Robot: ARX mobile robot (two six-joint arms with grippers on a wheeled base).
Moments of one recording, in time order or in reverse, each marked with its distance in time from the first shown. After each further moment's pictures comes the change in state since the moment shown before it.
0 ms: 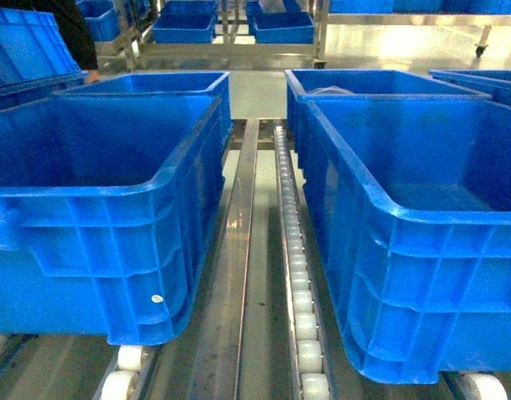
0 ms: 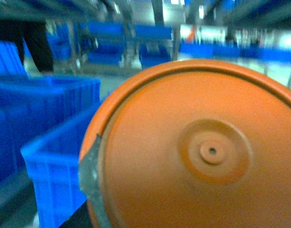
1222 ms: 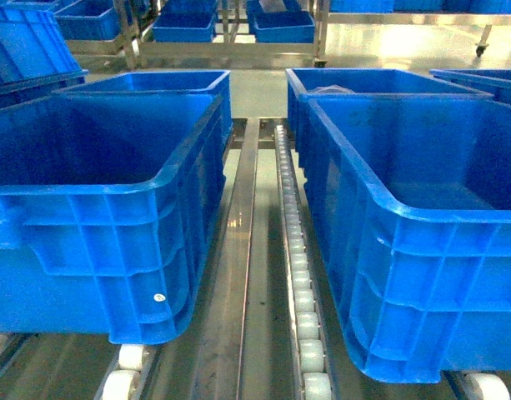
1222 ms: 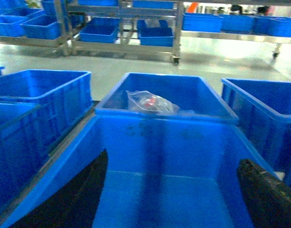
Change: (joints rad) left arm 0.109 1.517 0.651 0.786 0.118 -0.097; right arm 0.105 1.486 0.645 0.746 0.118 0.012
